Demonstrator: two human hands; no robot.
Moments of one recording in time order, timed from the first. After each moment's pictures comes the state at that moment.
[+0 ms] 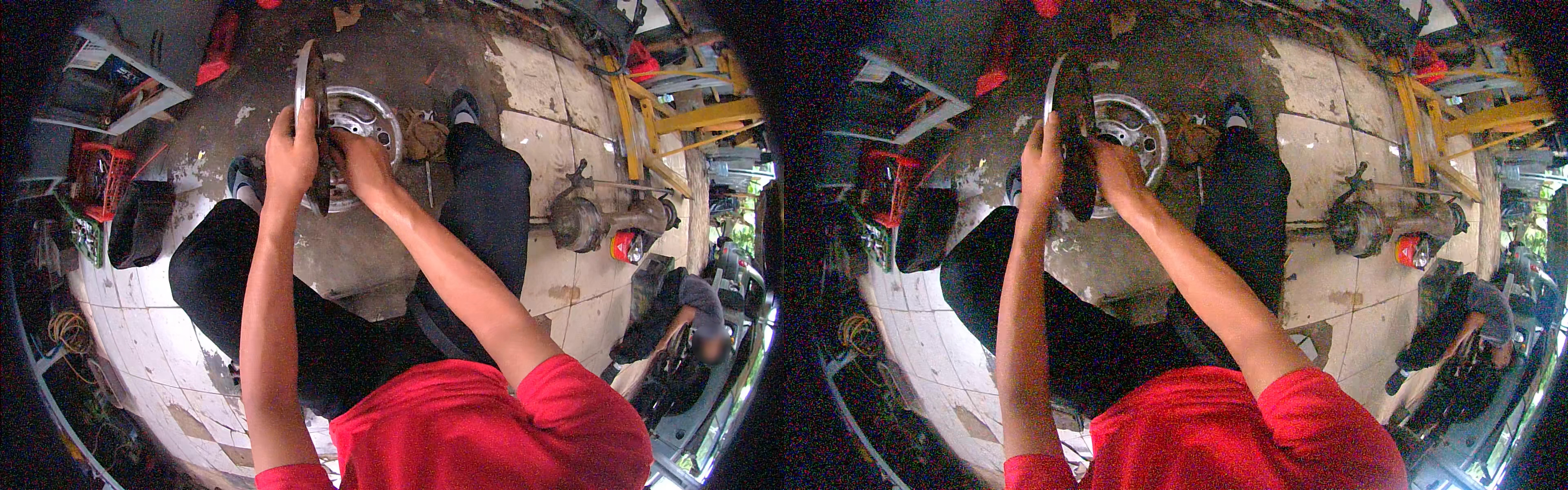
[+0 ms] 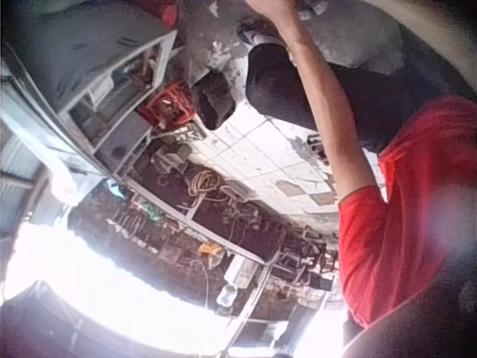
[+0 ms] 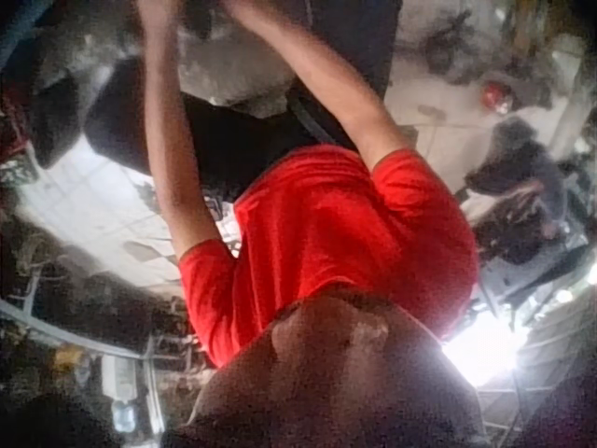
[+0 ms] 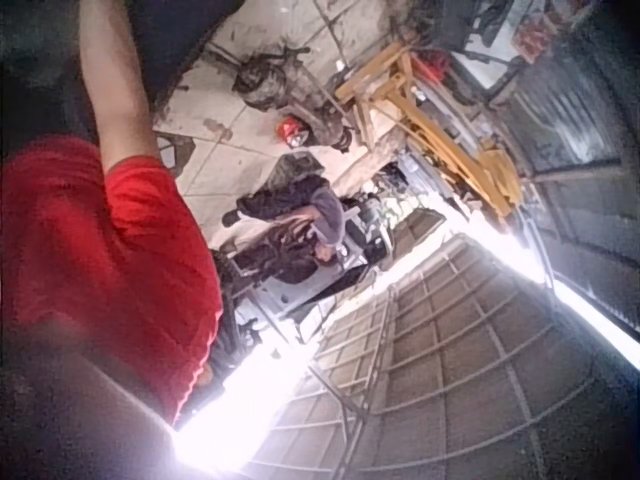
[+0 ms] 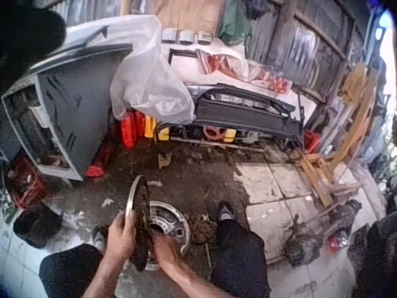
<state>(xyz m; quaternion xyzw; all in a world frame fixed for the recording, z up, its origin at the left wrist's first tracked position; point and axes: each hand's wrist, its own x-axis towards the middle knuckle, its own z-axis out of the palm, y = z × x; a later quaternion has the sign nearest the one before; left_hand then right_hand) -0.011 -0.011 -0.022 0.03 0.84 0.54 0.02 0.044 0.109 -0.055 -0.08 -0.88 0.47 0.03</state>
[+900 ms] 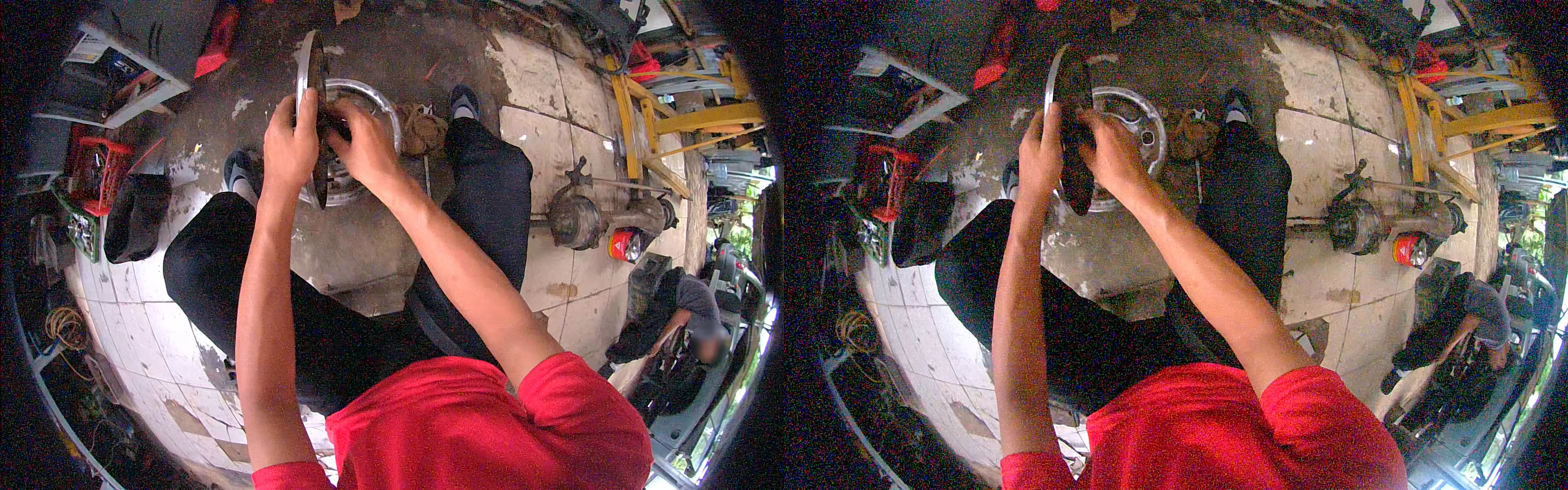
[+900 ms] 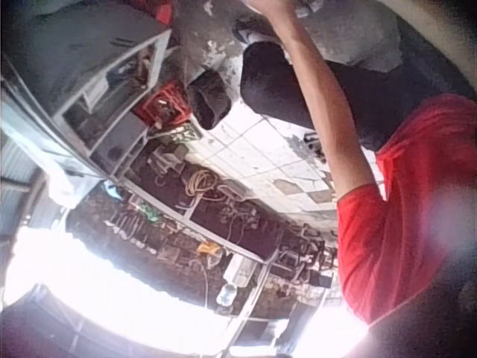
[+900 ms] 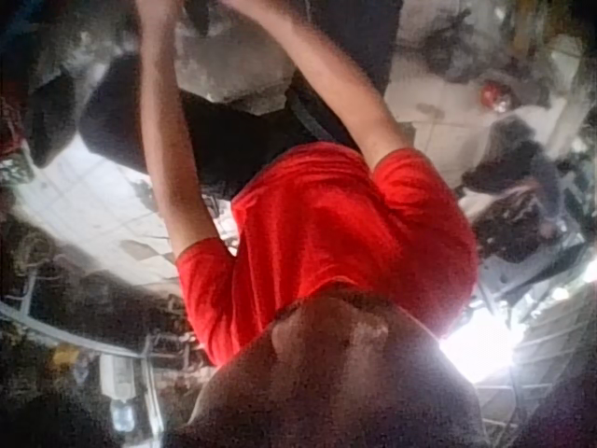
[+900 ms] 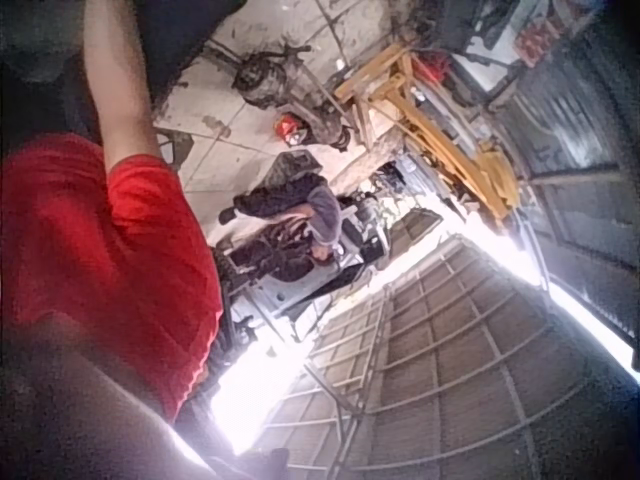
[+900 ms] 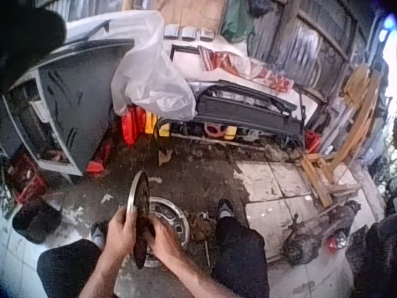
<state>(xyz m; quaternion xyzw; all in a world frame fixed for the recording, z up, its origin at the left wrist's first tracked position) -0.009 -0.006 -0.015 0.04 0.84 0.54 0.04 0.038 0.117 -0.040 -0.01 -0.86 0.48 0.15</state>
